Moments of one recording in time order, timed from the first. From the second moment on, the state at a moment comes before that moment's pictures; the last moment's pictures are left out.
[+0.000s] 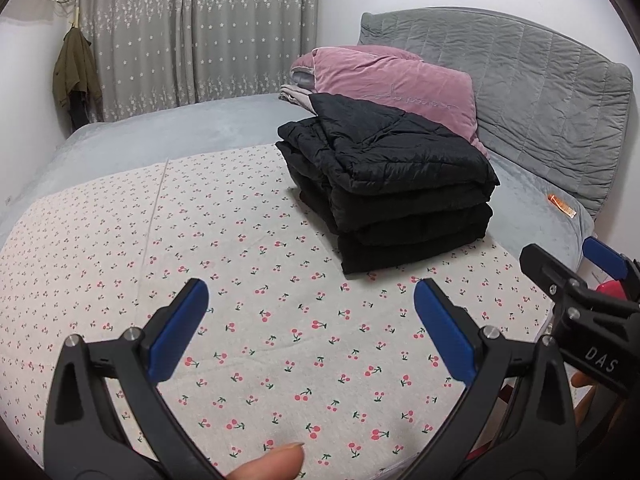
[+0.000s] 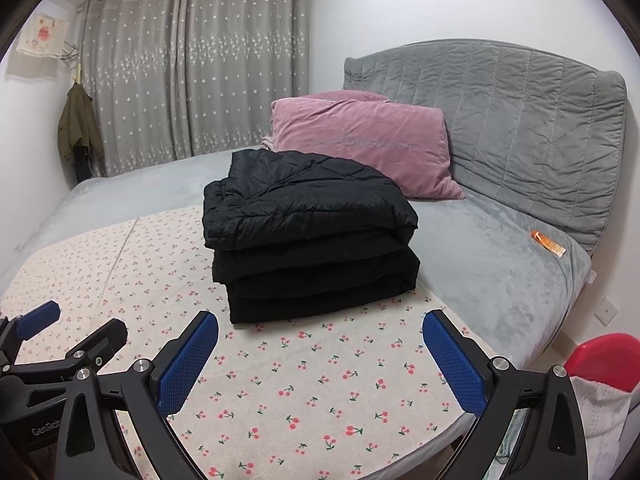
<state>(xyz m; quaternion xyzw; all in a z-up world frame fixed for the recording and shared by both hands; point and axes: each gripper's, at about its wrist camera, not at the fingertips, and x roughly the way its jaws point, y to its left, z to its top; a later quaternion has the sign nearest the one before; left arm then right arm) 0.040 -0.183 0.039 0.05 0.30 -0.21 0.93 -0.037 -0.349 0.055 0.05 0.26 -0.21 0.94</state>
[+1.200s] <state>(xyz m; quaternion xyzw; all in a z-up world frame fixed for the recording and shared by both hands) 0.046 -0.196 0.031 0.06 0.29 -0.20 0.93 -0.035 -0.351 0.044 0.04 0.27 -0.23 0.93</state>
